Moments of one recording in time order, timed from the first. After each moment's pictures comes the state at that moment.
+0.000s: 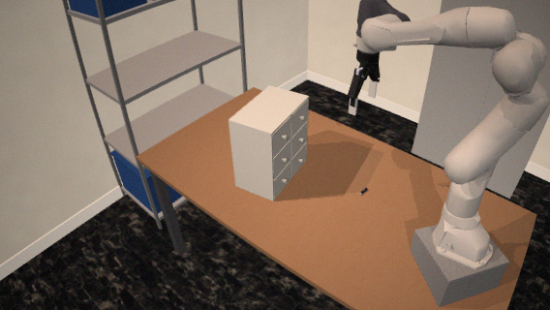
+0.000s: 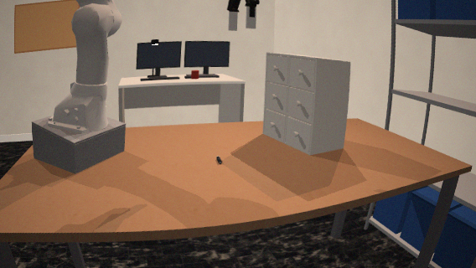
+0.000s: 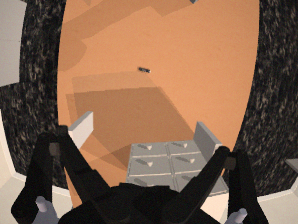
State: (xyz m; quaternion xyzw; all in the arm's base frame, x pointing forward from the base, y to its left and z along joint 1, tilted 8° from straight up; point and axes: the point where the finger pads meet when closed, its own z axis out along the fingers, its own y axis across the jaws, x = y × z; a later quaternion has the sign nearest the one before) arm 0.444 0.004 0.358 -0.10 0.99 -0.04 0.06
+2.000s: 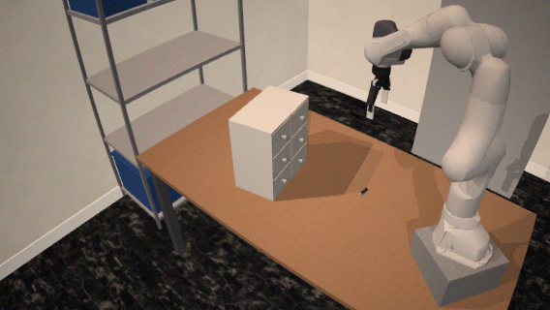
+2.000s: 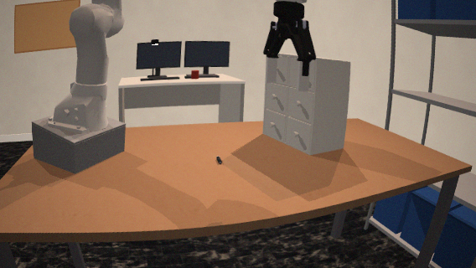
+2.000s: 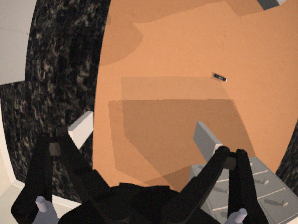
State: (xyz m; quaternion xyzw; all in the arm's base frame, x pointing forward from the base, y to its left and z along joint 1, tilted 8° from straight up) arm 0.537 -0.221 0.239 -0.12 0.99 -0.05 0.05
